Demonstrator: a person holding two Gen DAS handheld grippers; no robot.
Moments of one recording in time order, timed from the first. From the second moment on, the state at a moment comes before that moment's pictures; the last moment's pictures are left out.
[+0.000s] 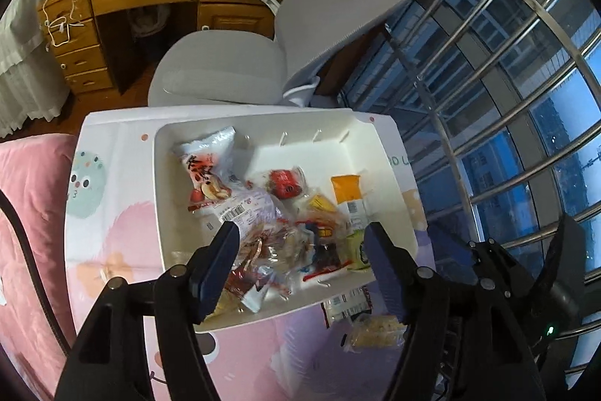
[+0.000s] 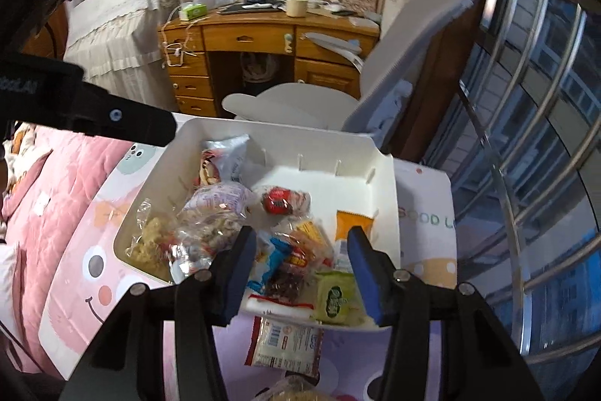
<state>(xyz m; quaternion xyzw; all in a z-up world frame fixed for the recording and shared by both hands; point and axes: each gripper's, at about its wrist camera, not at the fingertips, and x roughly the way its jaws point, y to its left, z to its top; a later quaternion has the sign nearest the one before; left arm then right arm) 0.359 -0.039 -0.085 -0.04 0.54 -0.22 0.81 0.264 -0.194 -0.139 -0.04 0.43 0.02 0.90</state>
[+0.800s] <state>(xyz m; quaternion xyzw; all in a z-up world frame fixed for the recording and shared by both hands) 0.265 -0.074 -0.153 -0.03 0.60 -0.24 0.76 0.172 -0.271 -0.192 0.13 0.56 -0.06 0.81</state>
